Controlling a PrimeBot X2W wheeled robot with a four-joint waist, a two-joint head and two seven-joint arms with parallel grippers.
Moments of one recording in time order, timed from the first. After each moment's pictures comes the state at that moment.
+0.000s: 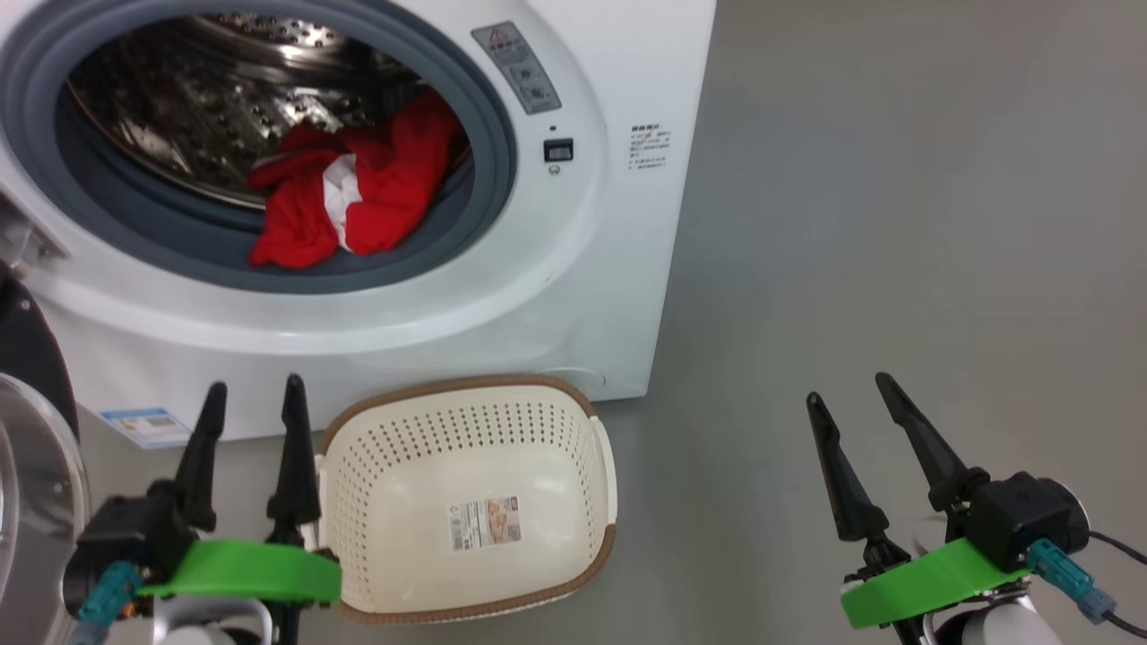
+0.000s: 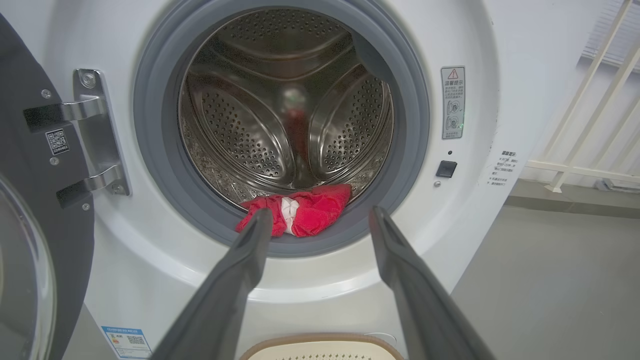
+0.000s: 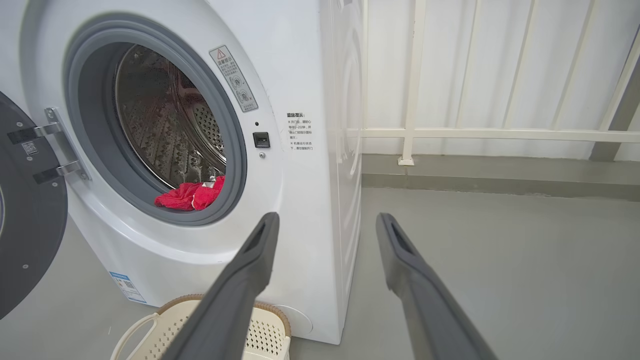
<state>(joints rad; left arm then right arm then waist) -0.18 0.10 -0.04 0.17 -0.34 0.04 -0.24 -0.04 -0.04 0.08 0.11 0.22 0.13 -0.25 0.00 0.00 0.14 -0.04</state>
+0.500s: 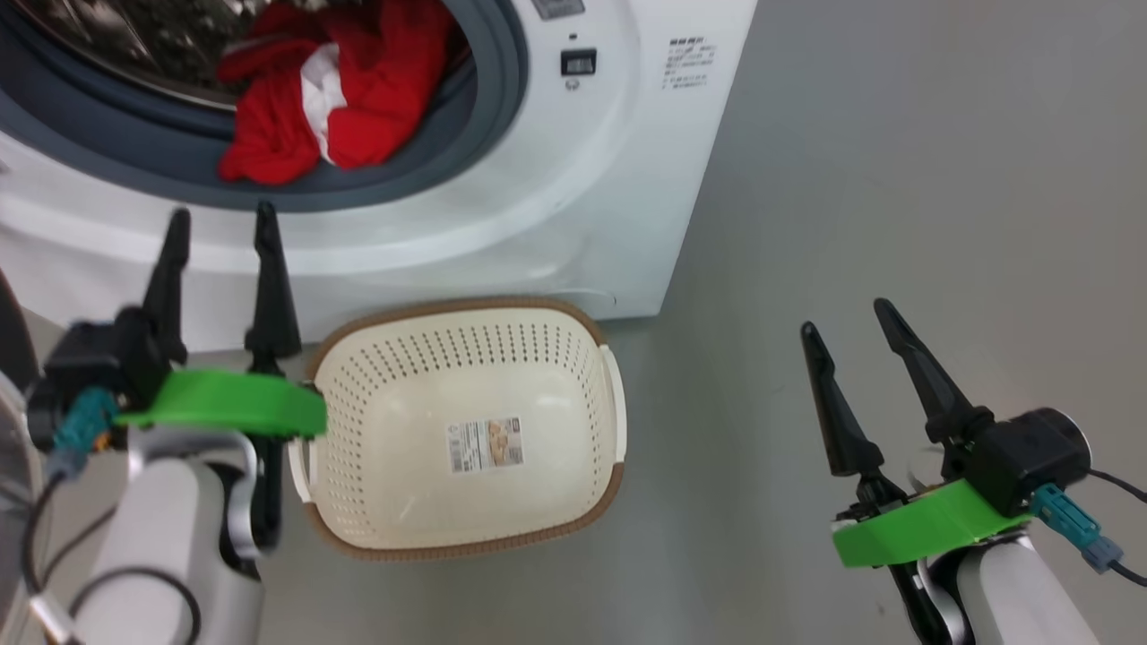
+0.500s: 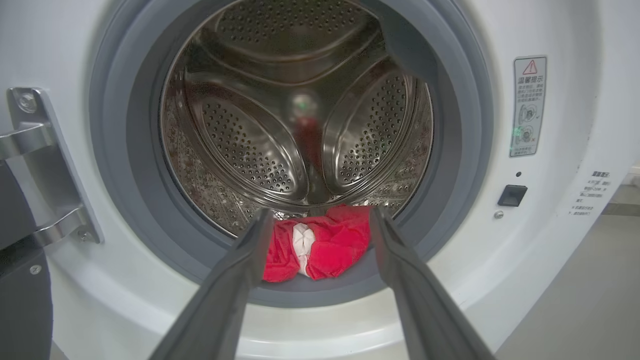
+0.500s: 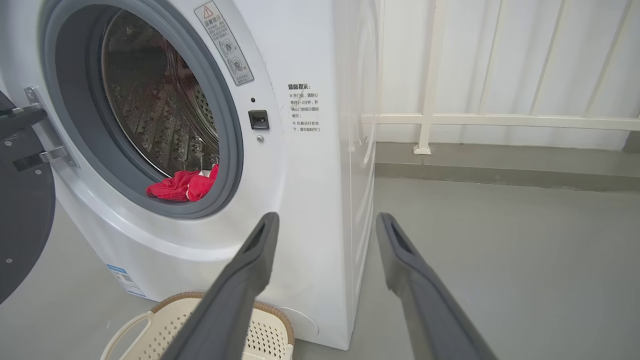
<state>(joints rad) -0.51 0.11 -0.05 0.32 -0.31 0.07 -0.23 -0.16 -0.05 0.08 0.10 0.21 0.13 -0.26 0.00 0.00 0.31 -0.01</state>
